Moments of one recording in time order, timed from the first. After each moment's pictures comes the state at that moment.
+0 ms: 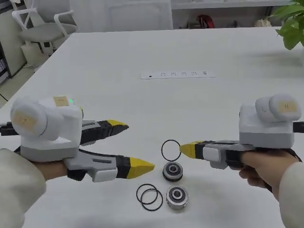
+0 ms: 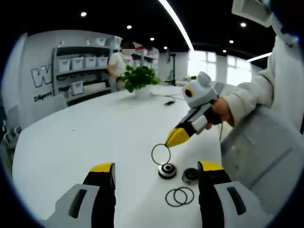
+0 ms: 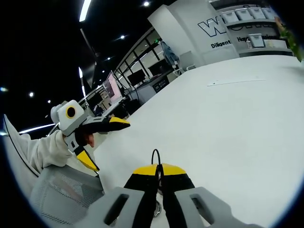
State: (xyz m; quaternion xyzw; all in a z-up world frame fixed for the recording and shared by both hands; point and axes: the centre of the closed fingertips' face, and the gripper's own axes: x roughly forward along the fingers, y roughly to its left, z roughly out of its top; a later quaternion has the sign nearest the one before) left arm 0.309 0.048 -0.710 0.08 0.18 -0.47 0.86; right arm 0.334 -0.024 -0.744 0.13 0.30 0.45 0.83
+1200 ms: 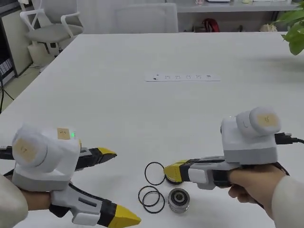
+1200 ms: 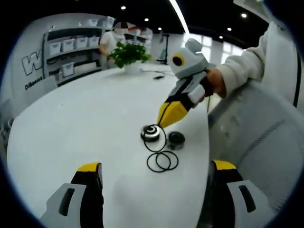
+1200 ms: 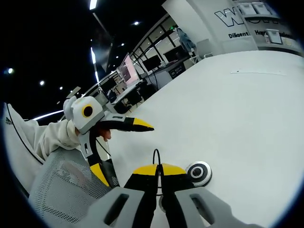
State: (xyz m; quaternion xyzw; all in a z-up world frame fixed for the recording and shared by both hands) left arm 0.263 0.060 -0.770 0.12 0.27 -0.50 0.81; right arm 0.289 0.017 -0.759 0.09 0.34 0.52 0.78
